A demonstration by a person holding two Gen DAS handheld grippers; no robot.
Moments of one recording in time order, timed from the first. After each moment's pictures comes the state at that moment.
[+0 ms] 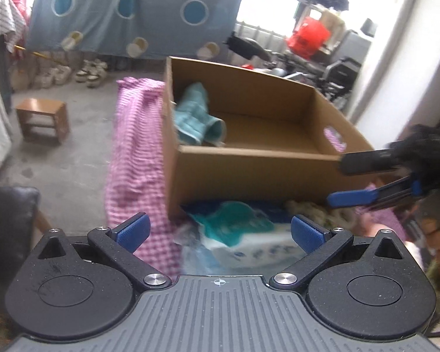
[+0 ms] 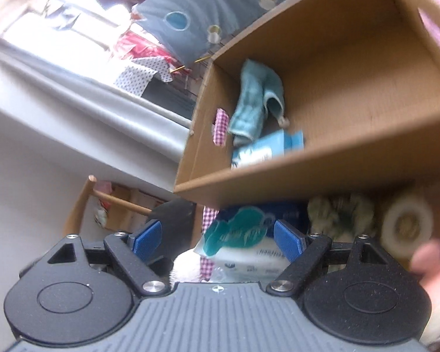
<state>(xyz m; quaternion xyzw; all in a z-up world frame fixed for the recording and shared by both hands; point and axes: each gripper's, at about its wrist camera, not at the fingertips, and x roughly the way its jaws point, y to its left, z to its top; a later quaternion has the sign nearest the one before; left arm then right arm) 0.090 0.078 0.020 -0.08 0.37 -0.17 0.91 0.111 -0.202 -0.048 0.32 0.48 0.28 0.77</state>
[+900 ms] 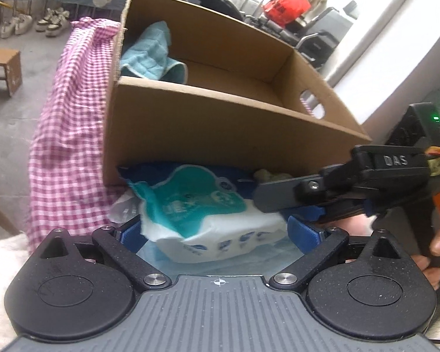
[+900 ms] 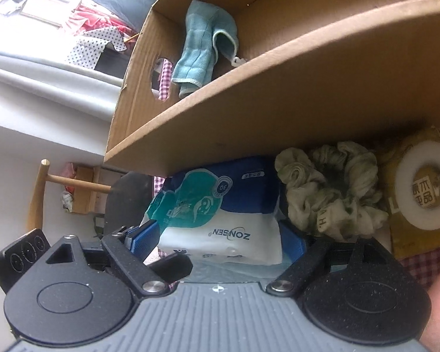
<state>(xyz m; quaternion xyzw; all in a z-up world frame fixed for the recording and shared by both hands) 0.119 0.053 -0.030 -0.13 0.44 -0.25 0.85 0.119 -0.164 -0.114 0.30 0.57 0.23 0.73</state>
